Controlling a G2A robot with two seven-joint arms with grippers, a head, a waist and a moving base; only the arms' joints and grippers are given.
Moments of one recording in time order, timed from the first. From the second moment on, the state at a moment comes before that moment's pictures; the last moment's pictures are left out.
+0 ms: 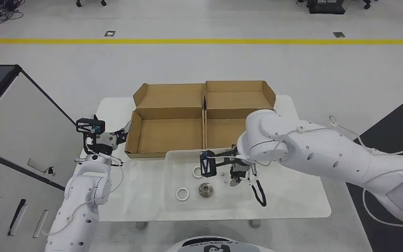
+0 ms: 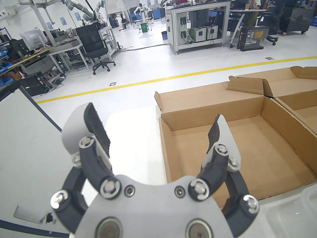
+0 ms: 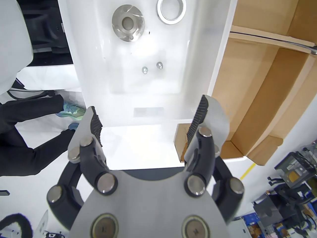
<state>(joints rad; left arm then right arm) 1.73 -1.15 -1.60 -1.80 1.33 0.00 0.00 -0.40 -0.91 0.20 -1.91 -0.37 -0.41 1.41</state>
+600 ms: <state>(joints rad) 1.73 -1.15 -1.60 -1.80 1.33 0.00 0.00 -0.49 -0.97 0.17 -1.81 -0.43 -0.43 1.39</state>
